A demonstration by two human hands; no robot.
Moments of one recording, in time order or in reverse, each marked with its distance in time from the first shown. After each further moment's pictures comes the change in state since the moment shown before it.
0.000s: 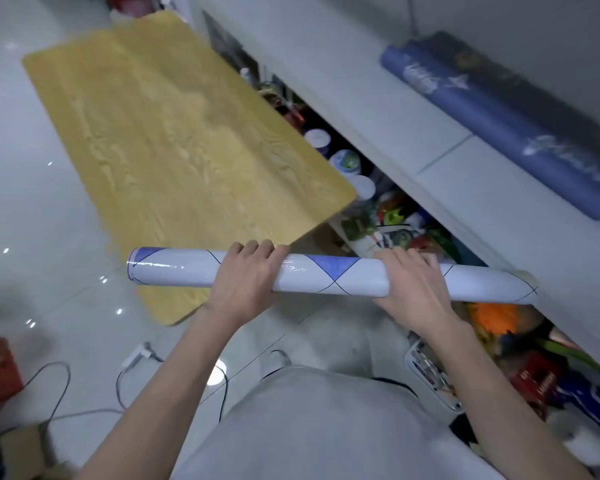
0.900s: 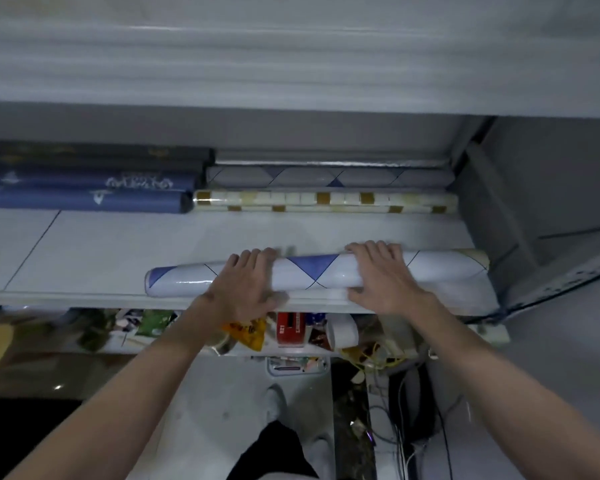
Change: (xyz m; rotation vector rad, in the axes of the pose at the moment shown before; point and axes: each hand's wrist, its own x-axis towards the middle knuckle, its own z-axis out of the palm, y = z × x) left_hand 0.154 0.551 -0.026 -0.062 0.002 0.930; right_hand -0.395 0.391 -0.059 -0.011 -0.035 0.776
